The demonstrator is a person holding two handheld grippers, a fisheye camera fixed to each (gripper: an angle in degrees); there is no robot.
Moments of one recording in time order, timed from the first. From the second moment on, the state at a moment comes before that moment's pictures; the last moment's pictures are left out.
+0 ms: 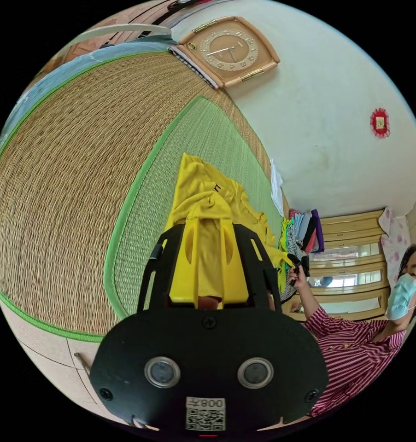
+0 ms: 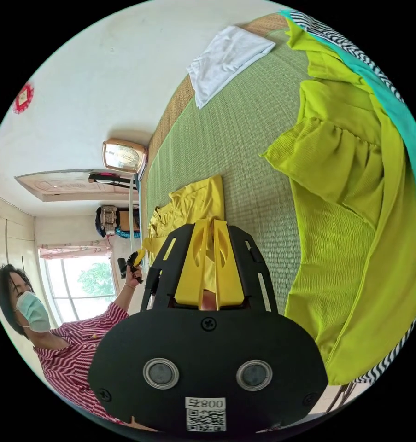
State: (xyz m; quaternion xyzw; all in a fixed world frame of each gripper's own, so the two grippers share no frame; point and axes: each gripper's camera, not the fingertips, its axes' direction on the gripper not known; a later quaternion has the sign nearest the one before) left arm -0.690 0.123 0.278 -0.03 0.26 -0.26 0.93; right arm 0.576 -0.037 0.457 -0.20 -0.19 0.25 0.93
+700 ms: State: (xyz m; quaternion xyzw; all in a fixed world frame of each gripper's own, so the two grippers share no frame) left arm -0.664 0.058 0.336 -0.05 0.22 -0.24 0.94; right arm 0.502 -0.030 0.498 -0.24 -0.08 0.15 0.95
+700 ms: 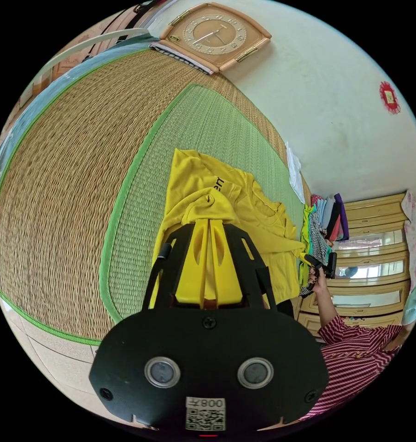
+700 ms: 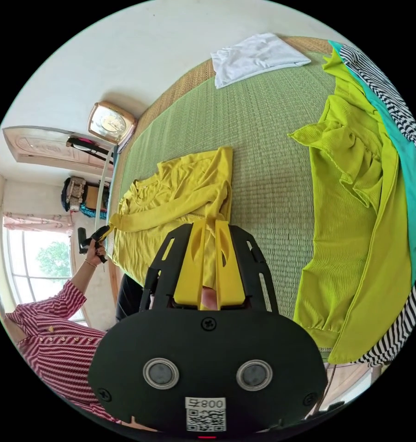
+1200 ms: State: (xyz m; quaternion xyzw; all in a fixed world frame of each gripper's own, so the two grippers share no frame) left arm -0.640 0.032 0.348 -0.05 0.15 -0.18 0.97; right arm 0.514 -0.032 0.498 -0.24 -0.12 0.15 0.95
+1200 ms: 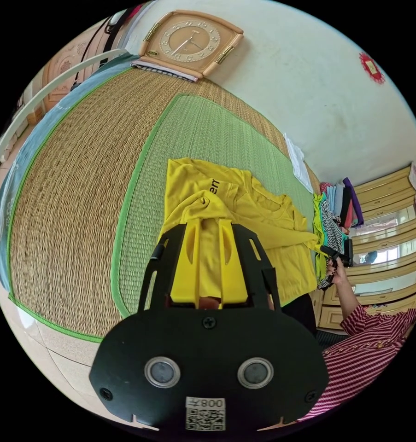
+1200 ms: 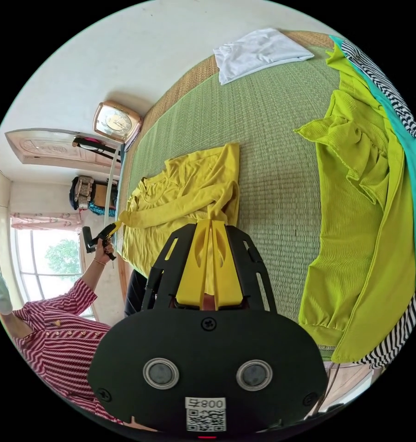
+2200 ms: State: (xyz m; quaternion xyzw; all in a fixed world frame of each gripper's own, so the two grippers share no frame) left arm -0.670 -0.090 0.423 -0.02 0.12 -0.25 0.96; right arm 0.625 -0.128 0.519 -0.19 -0.23 0.29 0.91
